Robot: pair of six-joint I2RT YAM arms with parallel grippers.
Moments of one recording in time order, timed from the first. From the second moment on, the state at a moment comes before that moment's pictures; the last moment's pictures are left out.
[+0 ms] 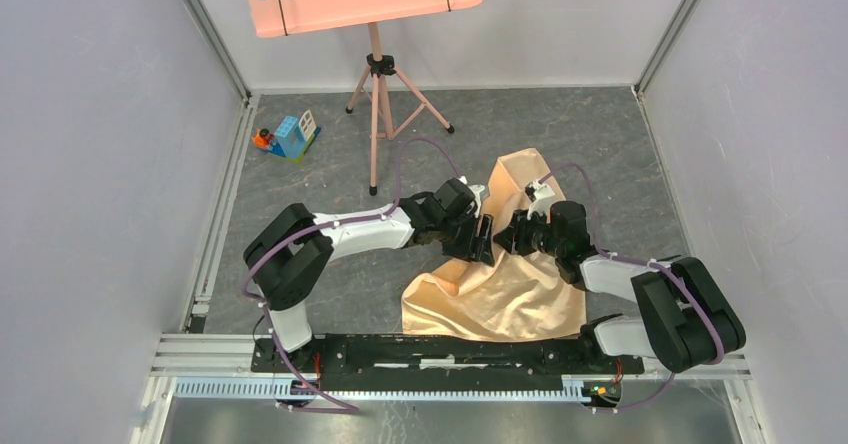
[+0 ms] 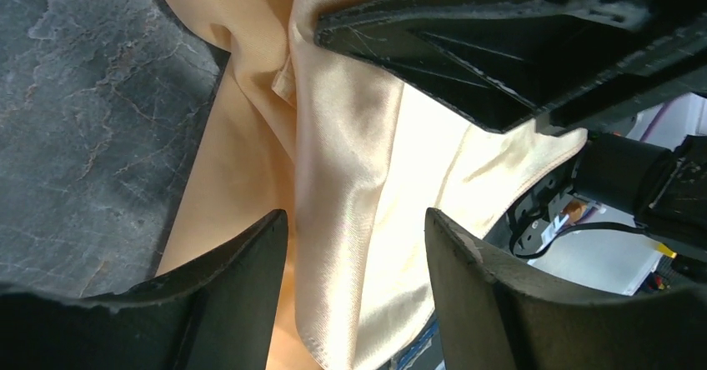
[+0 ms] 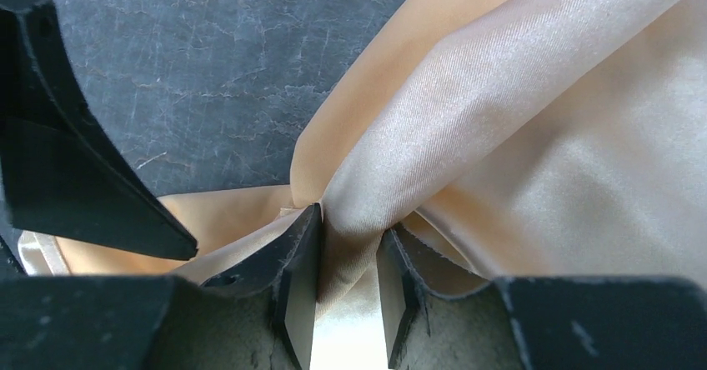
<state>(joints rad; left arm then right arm) -0.93 1.79 1.13 -0.22 0.29 -0.63 0.32 1.32 0.29 0.50 -0.41 0.28</state>
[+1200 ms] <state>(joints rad) -0.93 1.97 1.60 -0.65 -0.80 -0.29 0.23 1.25 0.36 0.22 -0.14 0.36</state>
